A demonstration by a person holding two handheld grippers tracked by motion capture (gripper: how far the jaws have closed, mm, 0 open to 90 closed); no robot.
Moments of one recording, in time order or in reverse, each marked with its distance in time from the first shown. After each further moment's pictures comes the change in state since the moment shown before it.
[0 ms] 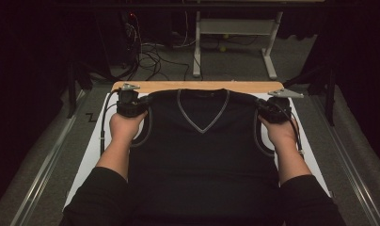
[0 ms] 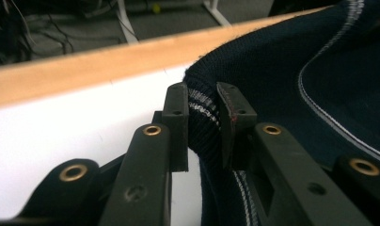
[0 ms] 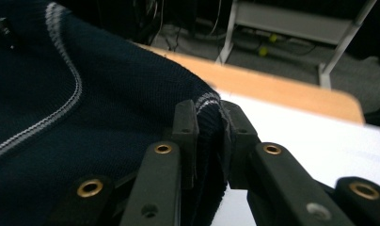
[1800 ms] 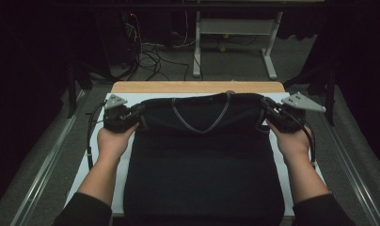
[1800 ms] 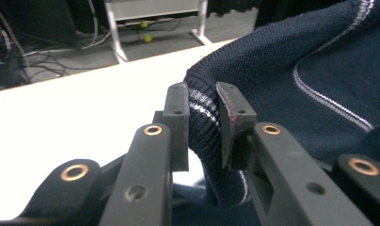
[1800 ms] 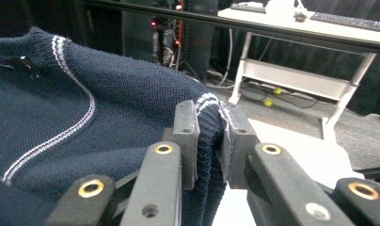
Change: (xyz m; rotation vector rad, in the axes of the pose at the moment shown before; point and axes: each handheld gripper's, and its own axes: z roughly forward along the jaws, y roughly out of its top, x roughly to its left) left arm -0.012 -0.053 -0.059 -0.089 -0.063 0.069; right arm 0.015 -0.007 -0.069 -0.200 0.065 -0.057
